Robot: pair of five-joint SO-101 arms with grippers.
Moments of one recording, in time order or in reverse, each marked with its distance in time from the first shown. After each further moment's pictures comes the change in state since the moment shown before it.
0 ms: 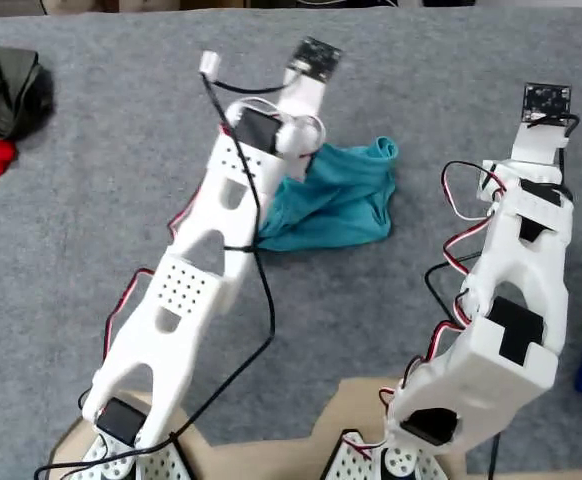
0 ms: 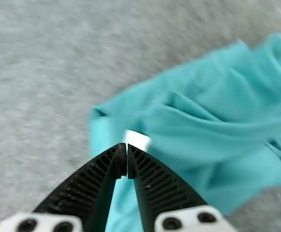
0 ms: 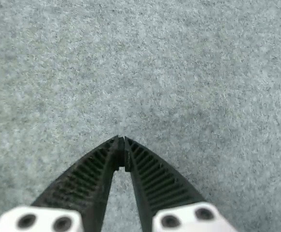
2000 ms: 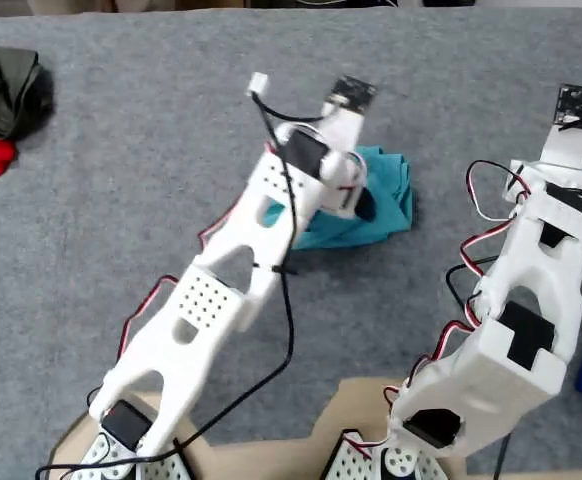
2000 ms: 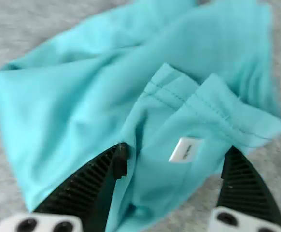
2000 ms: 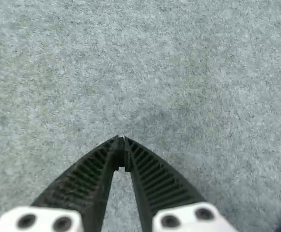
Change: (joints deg) left arm 8.5 0.3 4.5 4.2 10.3; right arm 4.6 0.0 -2.5 0.0 0.0
